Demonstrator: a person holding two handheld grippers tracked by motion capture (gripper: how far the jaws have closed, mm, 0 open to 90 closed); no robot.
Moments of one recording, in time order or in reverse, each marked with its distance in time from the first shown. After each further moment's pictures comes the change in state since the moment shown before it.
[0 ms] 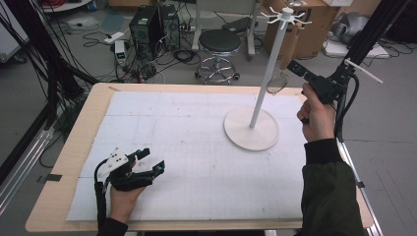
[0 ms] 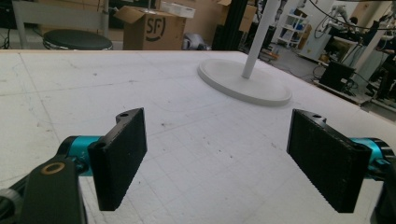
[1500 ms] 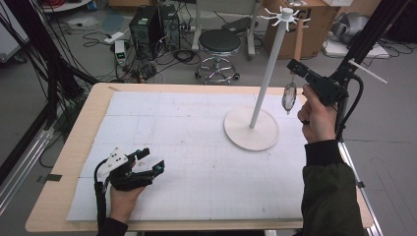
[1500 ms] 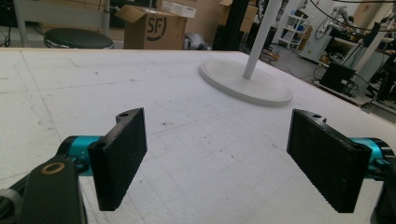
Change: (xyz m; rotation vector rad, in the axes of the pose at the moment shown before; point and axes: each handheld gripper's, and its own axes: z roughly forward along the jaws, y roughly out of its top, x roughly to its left) left arm 0.002 0.000 0.000 0.002 0.005 -0.005; right arm 0.016 0.001 -0.006 -0.028 0.108 -0.067
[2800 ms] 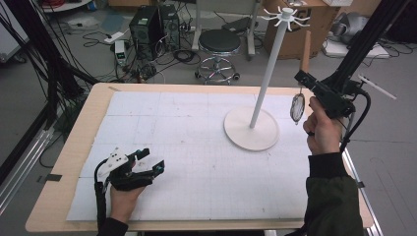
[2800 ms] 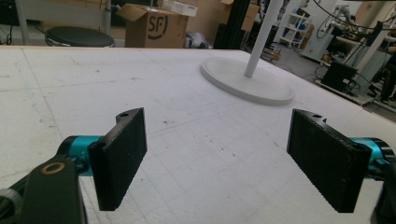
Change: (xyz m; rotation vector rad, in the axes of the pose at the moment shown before) left arm 0.000 -0.001 0.001 0.004 0.003 -0.005; right arm 0.000 -0.013 -0.030 -0.043 -0.032 -0.029
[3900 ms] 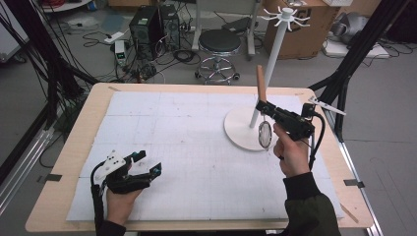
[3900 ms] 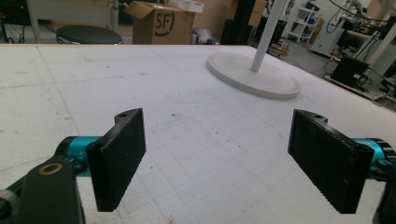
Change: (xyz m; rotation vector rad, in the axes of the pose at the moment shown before) left arm -0.003 -0.001 -0.011 -0.001 0.027 0.020; right arm 0.017 -0.081 0.026 0.184 0.083 0.067
